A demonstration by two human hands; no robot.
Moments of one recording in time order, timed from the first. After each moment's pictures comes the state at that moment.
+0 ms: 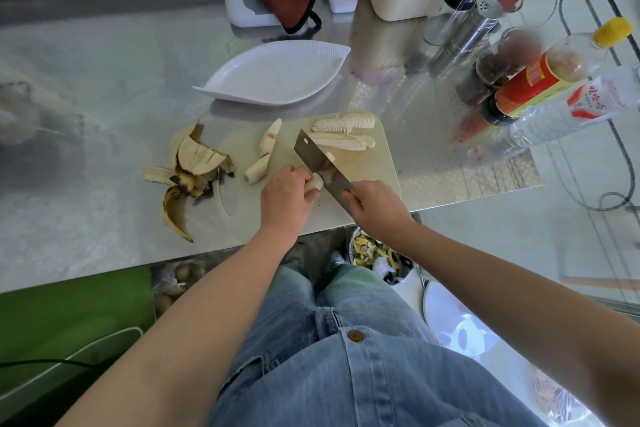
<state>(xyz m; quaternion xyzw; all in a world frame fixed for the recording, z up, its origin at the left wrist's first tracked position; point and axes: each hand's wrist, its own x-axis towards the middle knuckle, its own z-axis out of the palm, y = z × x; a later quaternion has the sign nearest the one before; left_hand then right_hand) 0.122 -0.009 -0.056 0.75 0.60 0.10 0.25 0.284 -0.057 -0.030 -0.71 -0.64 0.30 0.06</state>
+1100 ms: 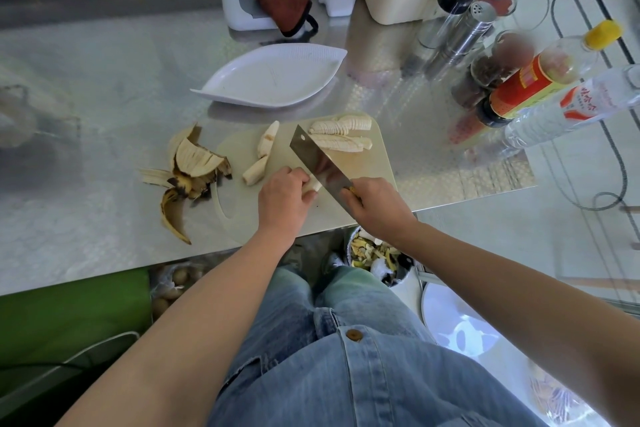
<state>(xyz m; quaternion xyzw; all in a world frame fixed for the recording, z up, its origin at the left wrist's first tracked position) 0.122 -0.009 -0.055 0.75 0.60 0.10 0.25 0.287 -0.056 -0.018 -0.69 -0.66 0.29 0.09</state>
